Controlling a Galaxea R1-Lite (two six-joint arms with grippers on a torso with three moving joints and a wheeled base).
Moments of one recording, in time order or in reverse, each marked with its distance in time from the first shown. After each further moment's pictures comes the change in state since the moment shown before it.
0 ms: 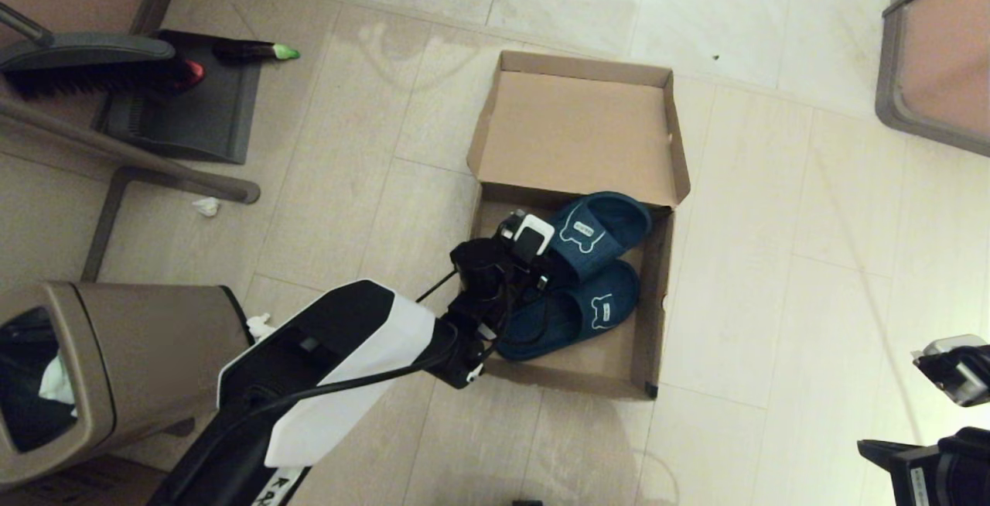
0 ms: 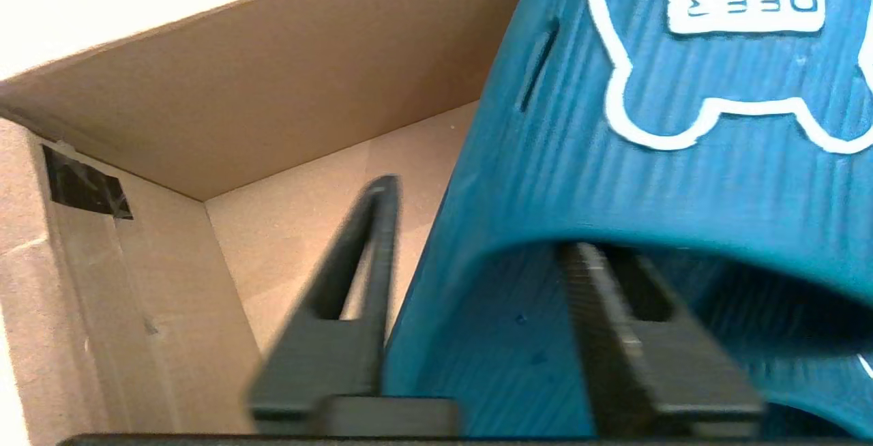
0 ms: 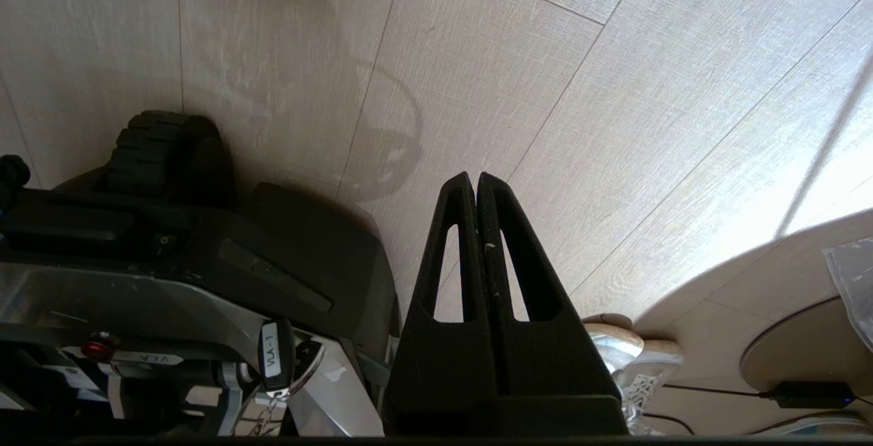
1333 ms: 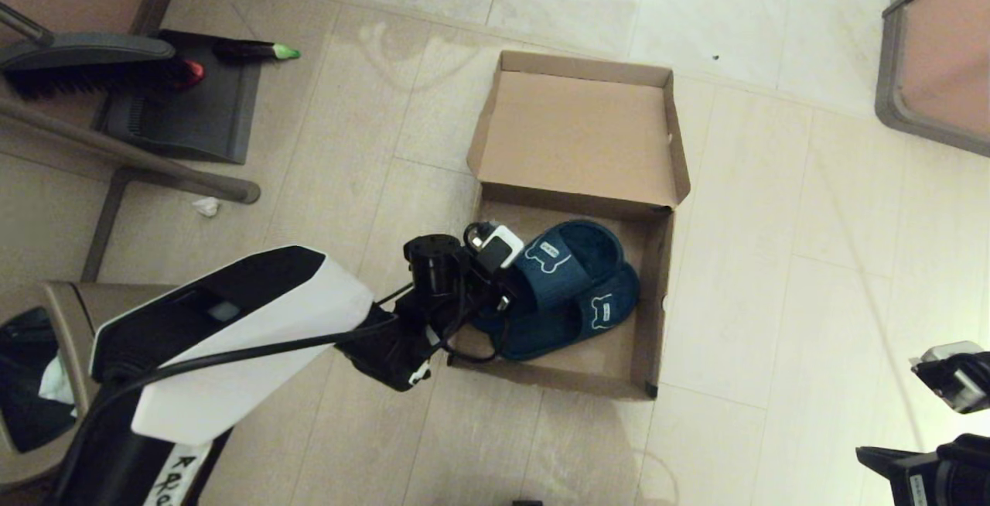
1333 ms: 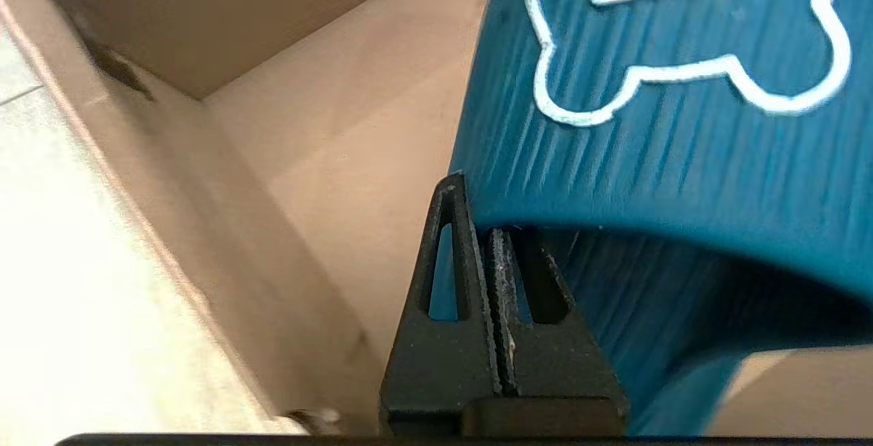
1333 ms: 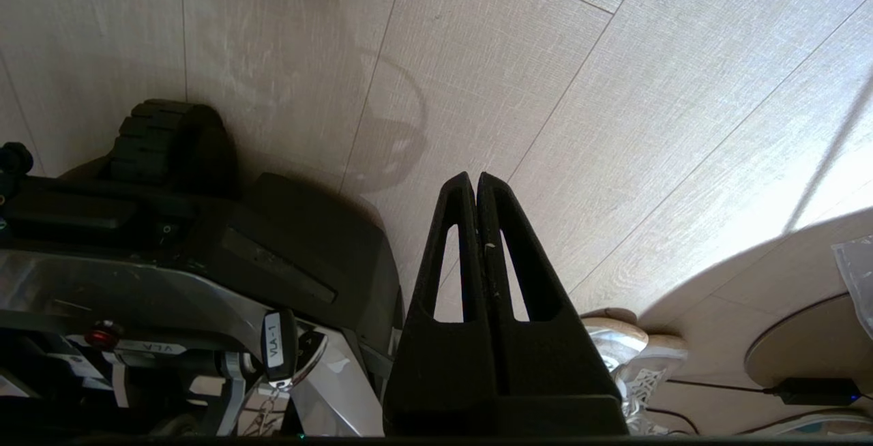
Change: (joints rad) left arm 0.083 -0.230 0.382 0.095 -0.165 0.099; right arm 0.000 -0.001 0.016 -0.001 0.013 0.001
